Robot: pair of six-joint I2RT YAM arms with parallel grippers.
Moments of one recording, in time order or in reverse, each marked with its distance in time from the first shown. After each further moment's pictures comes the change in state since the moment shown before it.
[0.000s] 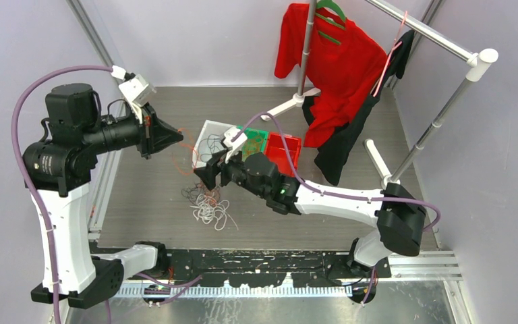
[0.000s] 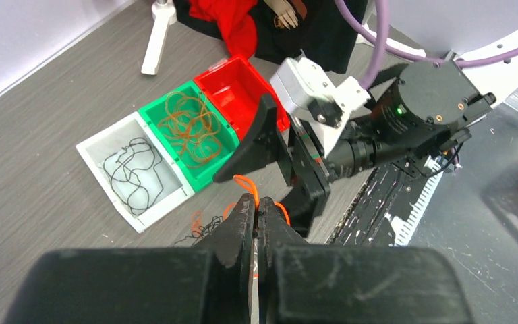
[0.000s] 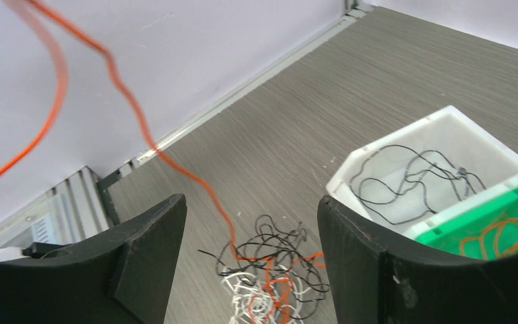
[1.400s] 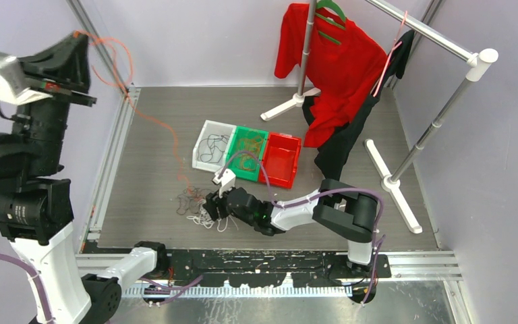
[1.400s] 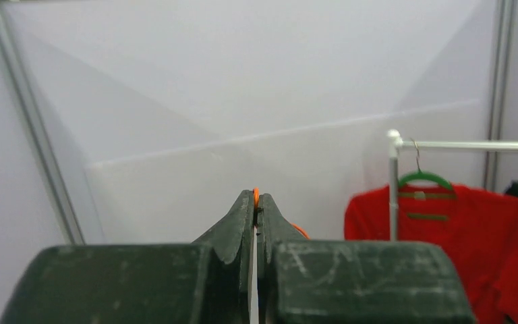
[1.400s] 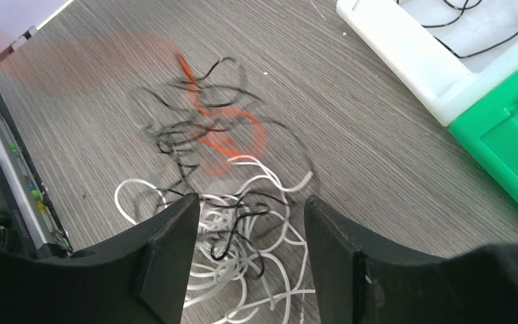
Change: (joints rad) left arm -0.002 -0.133 0.006 0.902 -0.602 -0.191; right arm 0.100 0.340 -0.186 0.256 0.099 0.084
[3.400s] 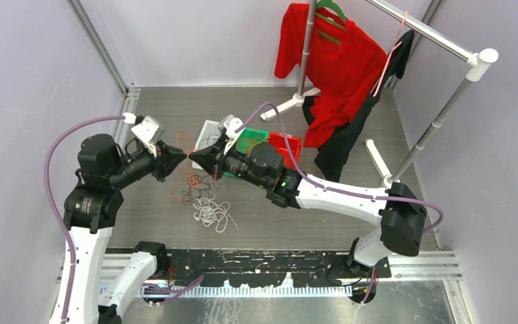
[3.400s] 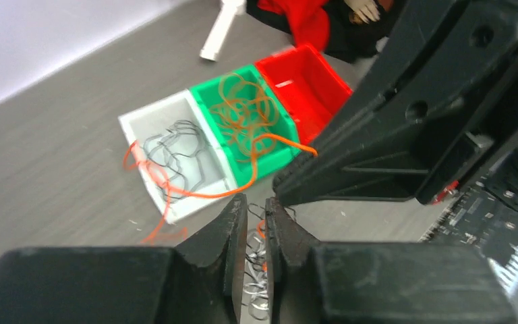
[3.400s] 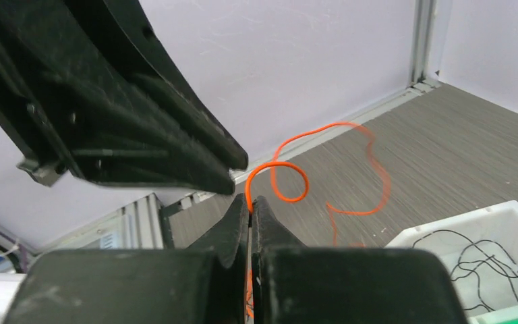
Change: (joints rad) left arm 0.000 -0.286 -0.776 -0.319 0.393 0.092; right arm -0.119 -0.326 0.274 -0.158 -0.292 -0.094
